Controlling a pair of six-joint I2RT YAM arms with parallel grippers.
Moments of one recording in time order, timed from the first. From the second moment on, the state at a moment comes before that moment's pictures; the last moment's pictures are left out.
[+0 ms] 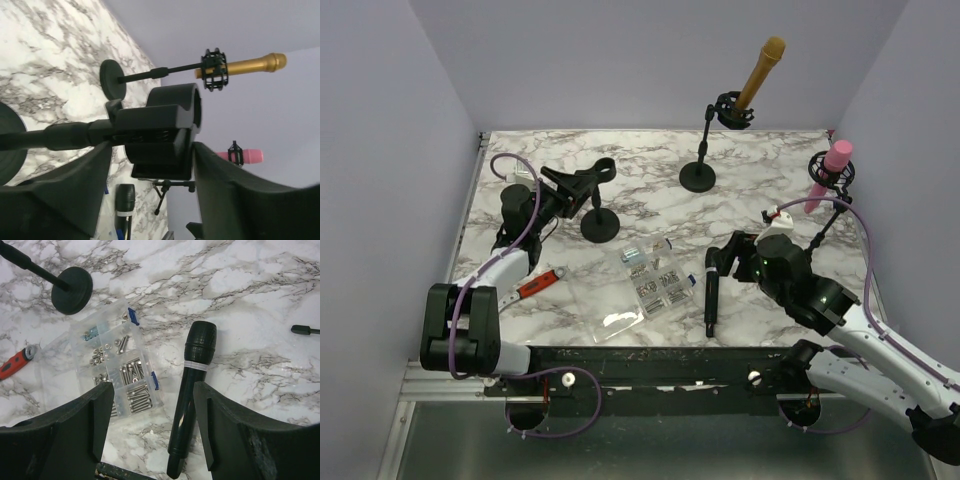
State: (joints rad) left arm -0.08 1.40 0.66 0.66 0.46 -1.27; right arm 0.75 0.76 0.71 -0.46 0.38 0.62
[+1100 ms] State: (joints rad) left arm -0.26 1.00 1.20 -0.08 0.47 -0.46; right arm 0.75 0.94 0.78 -0.47 0.38 0.66
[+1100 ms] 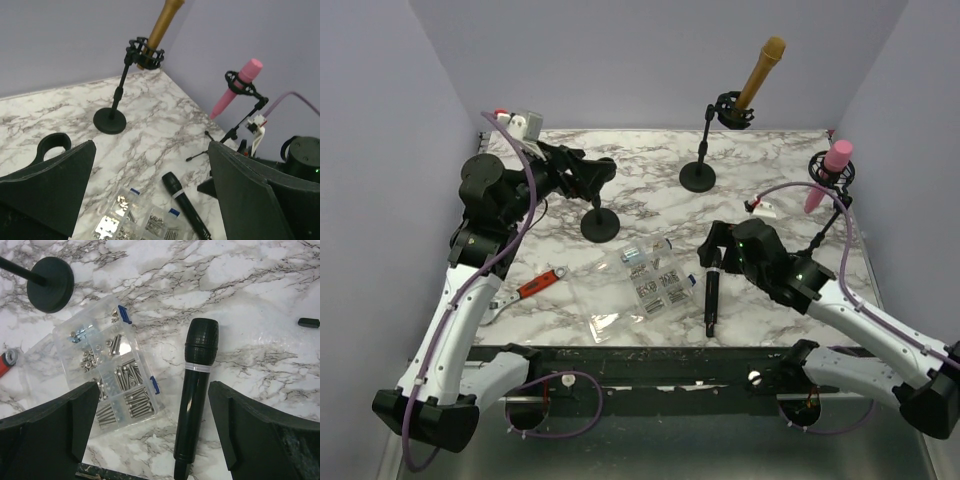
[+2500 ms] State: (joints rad) left arm -0.36 0.98 1.10 -0.16 0.50 -0.34; right arm 0.38 1.91 1.93 -0.13 0.68 0.12
